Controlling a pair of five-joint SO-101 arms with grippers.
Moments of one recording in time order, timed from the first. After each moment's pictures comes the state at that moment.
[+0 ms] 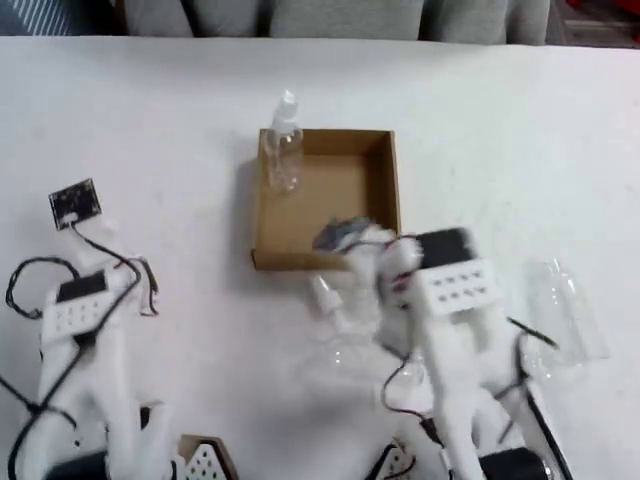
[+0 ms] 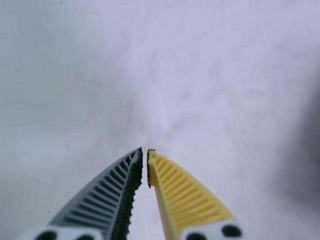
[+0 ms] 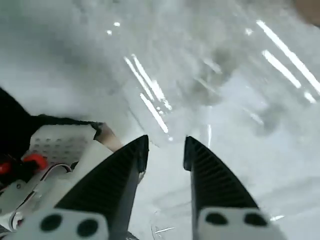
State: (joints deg) left arm -22.7 -31.7 63.2 45.5 11.3; right arm -19.5 -28.2 35.9 97.8 45.2
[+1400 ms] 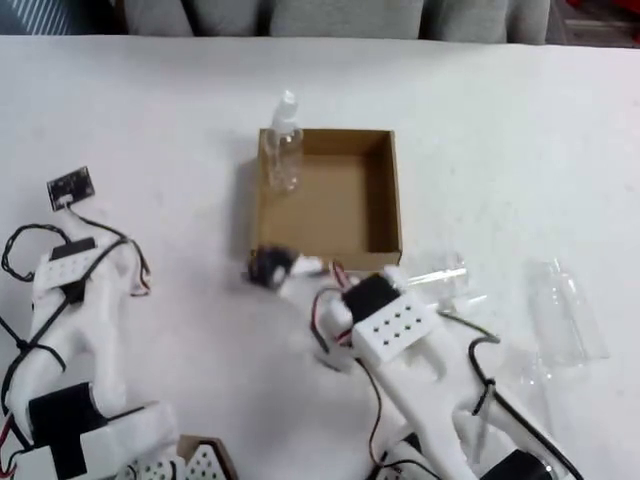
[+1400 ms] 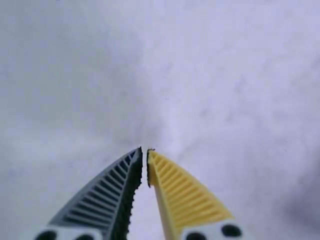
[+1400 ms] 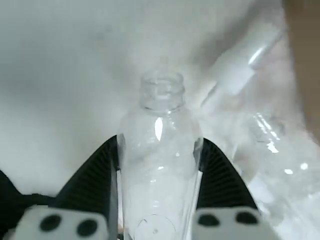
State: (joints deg) left arm -24.9 -11.4 49.6 46.5 11.3; right arm -38.0 -31.3 44.9 76.5 26.6
